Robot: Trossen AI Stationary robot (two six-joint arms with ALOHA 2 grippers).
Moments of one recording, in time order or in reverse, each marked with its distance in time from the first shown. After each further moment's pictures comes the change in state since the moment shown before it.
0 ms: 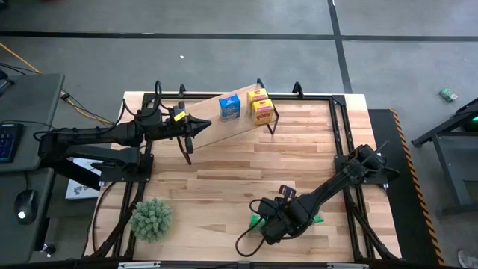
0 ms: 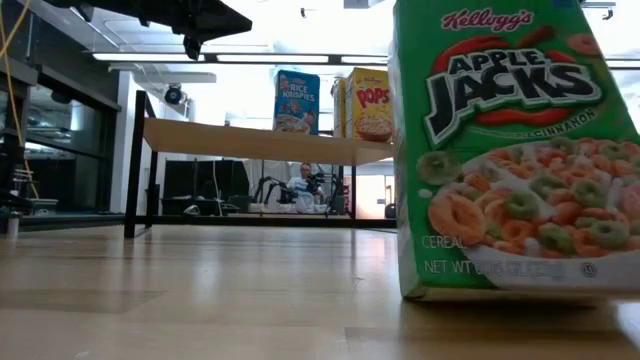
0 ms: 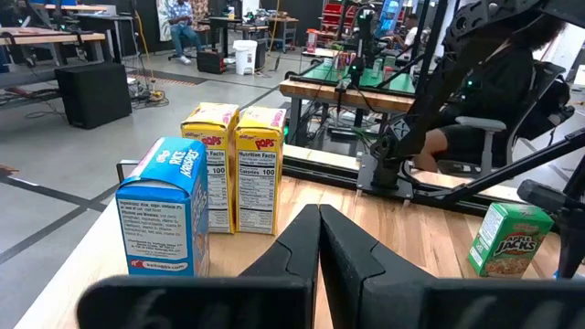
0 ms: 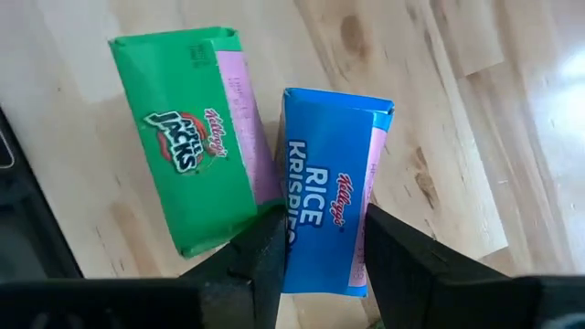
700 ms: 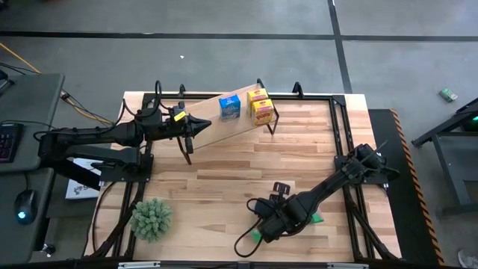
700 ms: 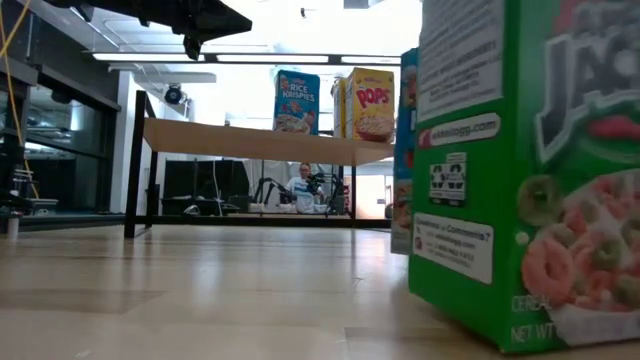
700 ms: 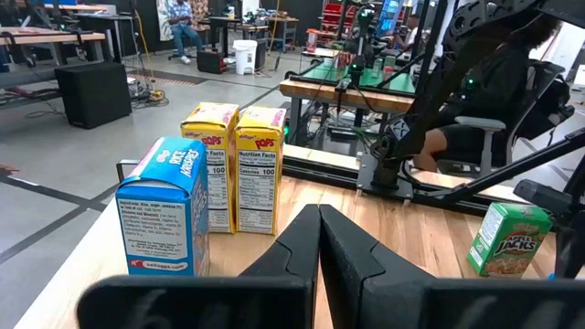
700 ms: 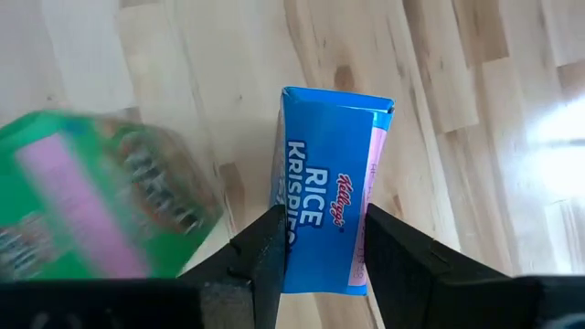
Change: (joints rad) left arm 0.000 0.000 0.000 0.000 0.000 0.000; right arm -0.017 -0.002 0.000 0.035 0.082 -0.148
